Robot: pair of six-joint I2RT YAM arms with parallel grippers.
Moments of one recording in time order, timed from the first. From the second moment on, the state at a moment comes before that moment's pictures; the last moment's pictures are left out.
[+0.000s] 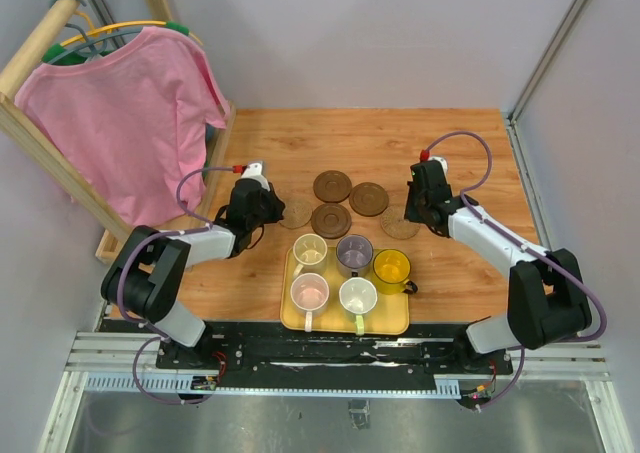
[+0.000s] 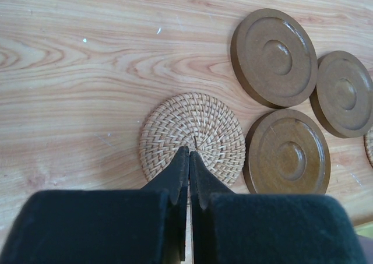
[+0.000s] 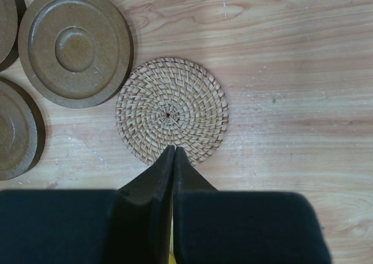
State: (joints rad) left arm -0.40 1.56 0.62 0.46 -0.06 -0.46; right arm 0.36 1.42 0.89 -0.33 0.22 0.40
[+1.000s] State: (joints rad) left arm -0.40 1.54 0.62 0.42 -0.05 -0.47; right arm 0.36 1.32 0.93 -0.39 0.27 0.38
